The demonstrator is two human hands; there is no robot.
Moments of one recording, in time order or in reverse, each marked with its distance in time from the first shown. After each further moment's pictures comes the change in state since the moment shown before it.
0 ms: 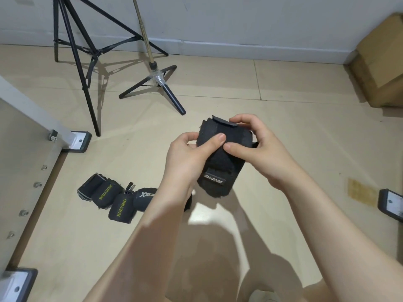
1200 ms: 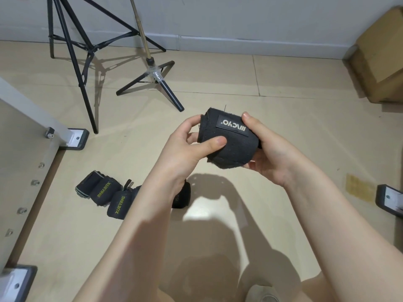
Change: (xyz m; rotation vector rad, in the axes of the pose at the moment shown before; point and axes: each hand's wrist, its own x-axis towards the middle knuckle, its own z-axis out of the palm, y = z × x) left_hand 0.004 0.002 -0.009 -0.003 -0.262 0.056; right_hand 0.004 0.000 -0.010 0.321 -0.053 0.417
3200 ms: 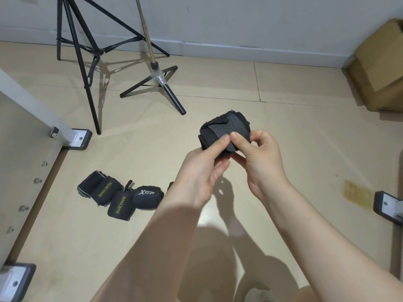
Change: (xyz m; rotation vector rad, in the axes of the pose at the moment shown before) left_hand -0.002 -0.012 0.031 -0.482 0.084 -0.348; right_hand 0.003 0.026 0.028 0.182 0.349 -0.342
